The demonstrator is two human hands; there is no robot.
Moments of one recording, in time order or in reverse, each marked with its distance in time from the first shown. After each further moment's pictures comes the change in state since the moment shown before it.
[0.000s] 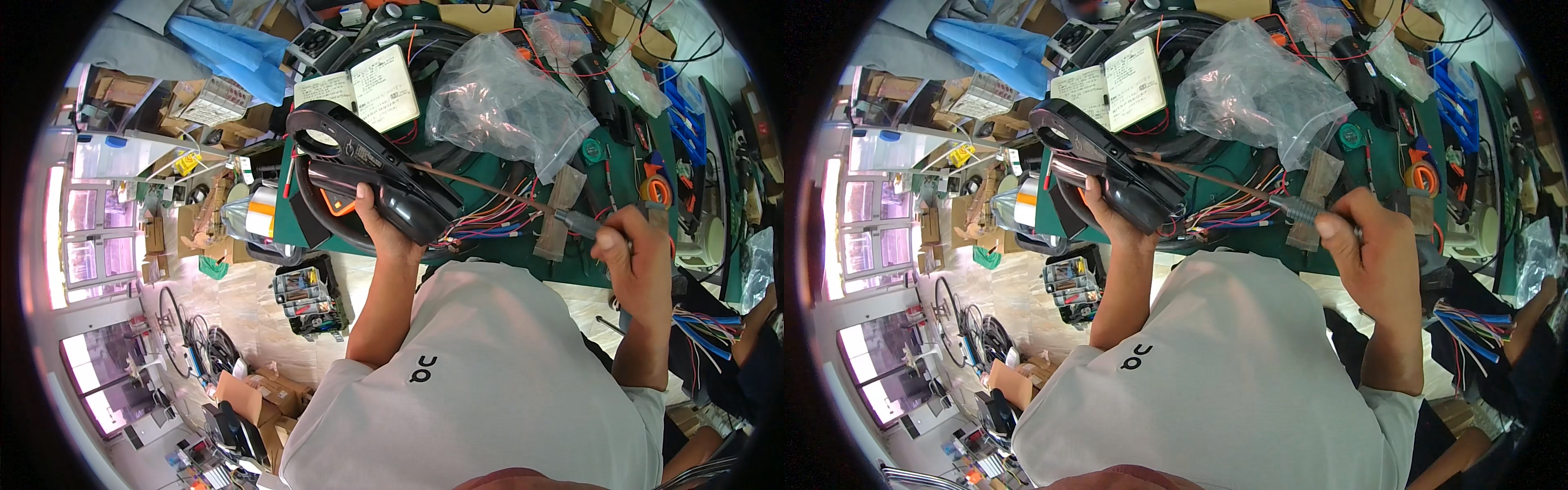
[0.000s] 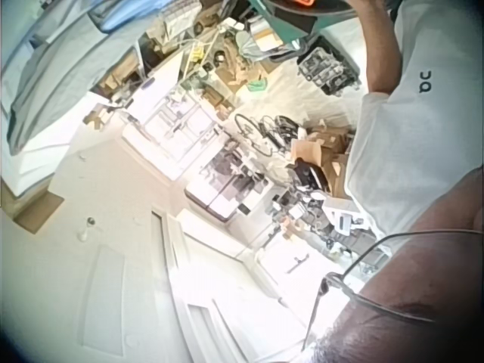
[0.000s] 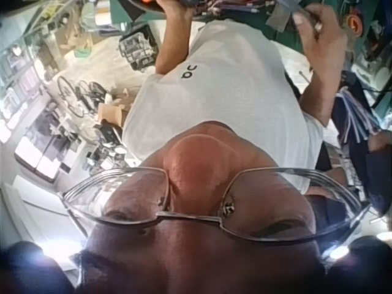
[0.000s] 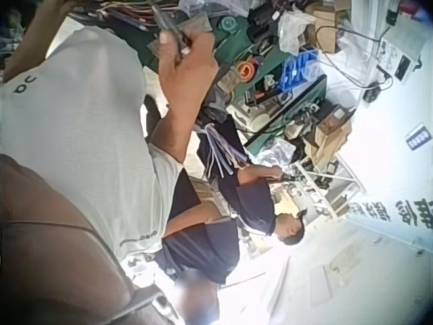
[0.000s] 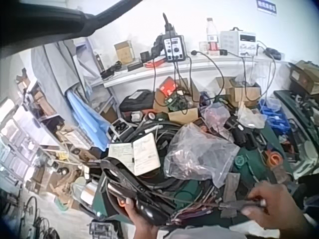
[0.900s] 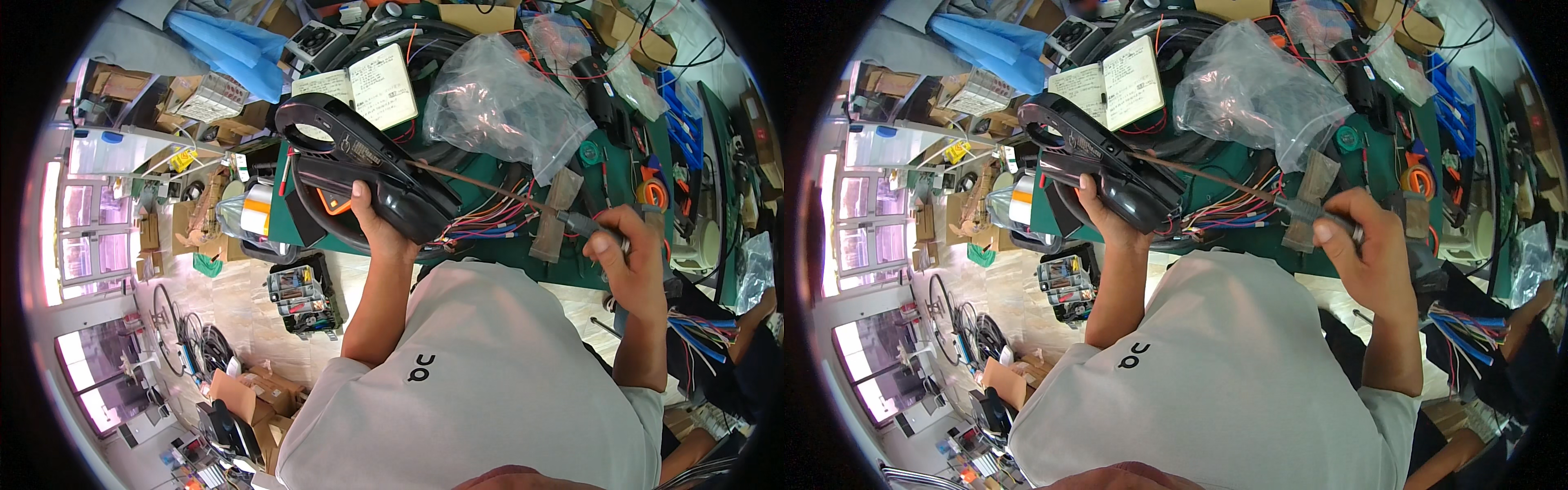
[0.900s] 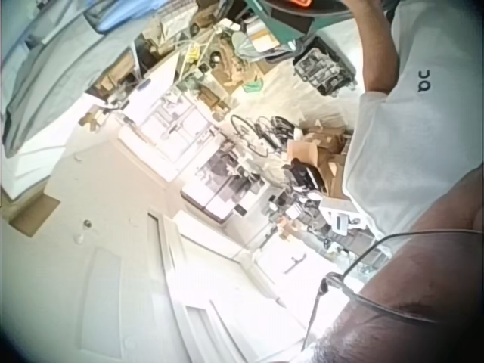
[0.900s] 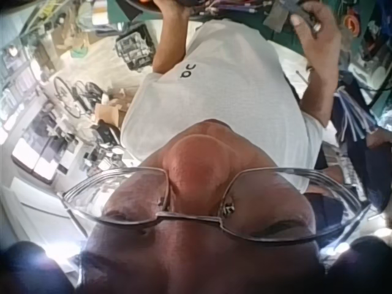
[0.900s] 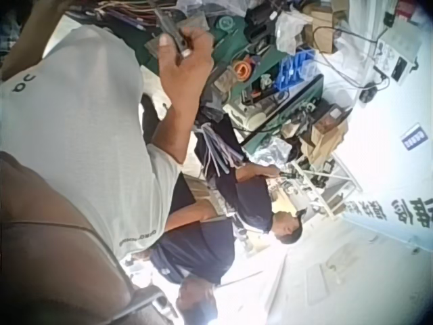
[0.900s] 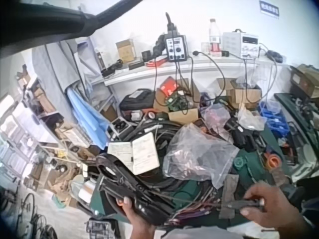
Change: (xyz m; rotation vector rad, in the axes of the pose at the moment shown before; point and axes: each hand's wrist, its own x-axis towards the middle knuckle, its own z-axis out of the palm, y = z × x) left_hand 0.003 -0.001 -0.001 0.017 0.031 0.055; right_hand 0.005 0.010 0.002 0.207 -0.025 0.082
